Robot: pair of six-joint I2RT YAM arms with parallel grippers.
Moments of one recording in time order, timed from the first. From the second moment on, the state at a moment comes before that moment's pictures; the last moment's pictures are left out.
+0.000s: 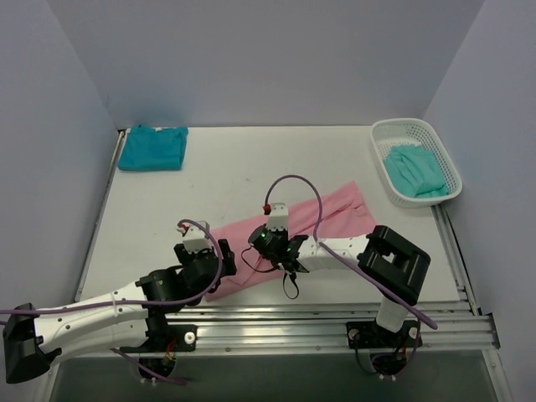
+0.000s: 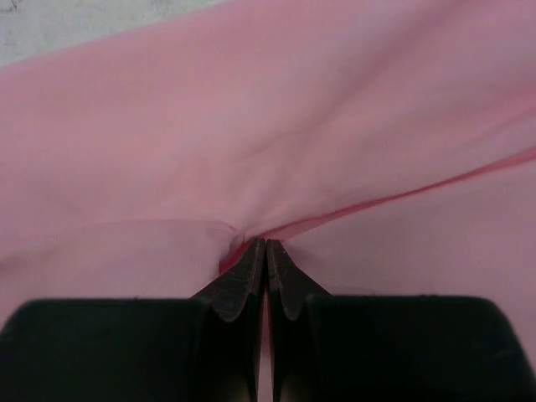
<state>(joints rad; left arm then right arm) -1.15 0.80 0.52 -0.45 -0.82 -0.91 1.03 1.74 0.90 -0.08 0.59 0.77</state>
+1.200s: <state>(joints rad) -1.15 0.77 0.45 -0.38 -0.82 -0.91 1.17 1.81 1.16 -0.29 0.88 0.83</state>
